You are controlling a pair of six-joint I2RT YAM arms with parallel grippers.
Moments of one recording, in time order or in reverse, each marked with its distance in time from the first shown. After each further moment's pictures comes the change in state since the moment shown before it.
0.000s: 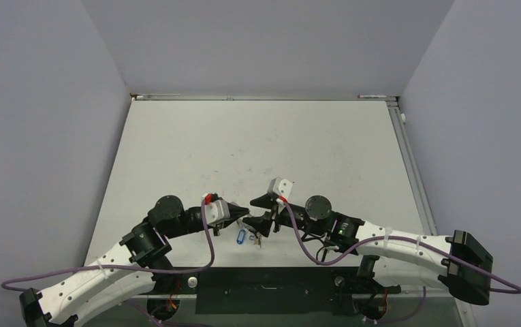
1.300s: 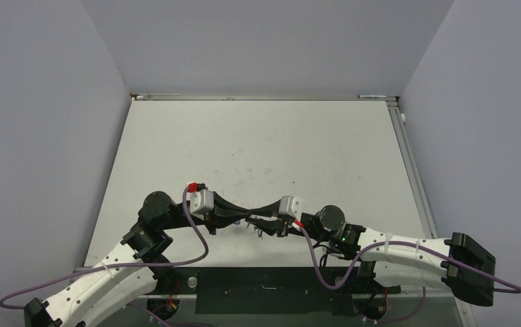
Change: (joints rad) left arm 0.154 0.019 -0.026 0.239 0.339 -0.278; right arm 0.019 -0.038 -0.127 0.314 -0.101 -0.199
